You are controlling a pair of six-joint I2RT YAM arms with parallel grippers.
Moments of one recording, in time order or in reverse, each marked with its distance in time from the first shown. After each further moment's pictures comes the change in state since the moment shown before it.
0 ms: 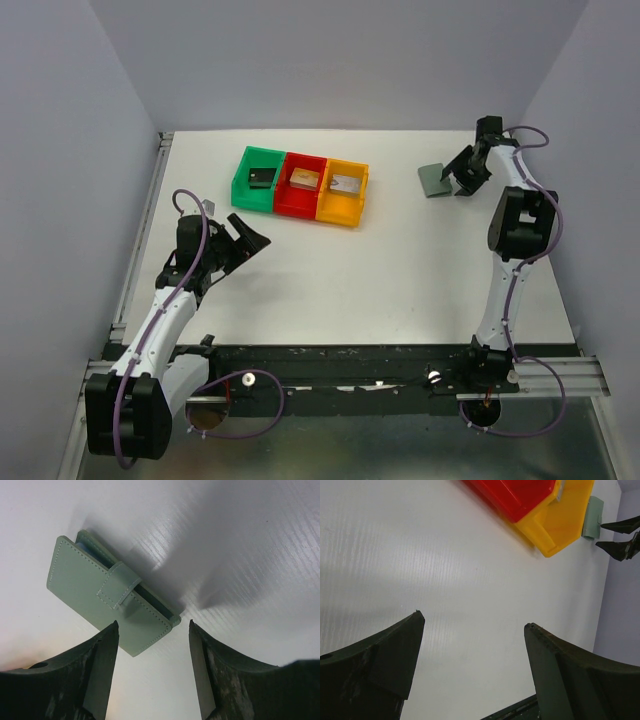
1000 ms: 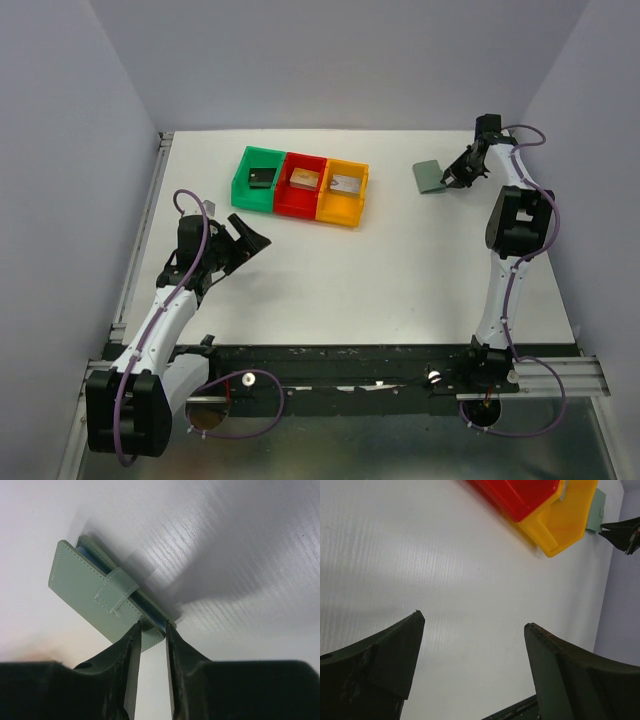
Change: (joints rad) left arm 0.000 0.013 -0.004 0.008 0.000 -0.003; right arm 0.000 0.058 0.077 -0.007 -0.057 0.012
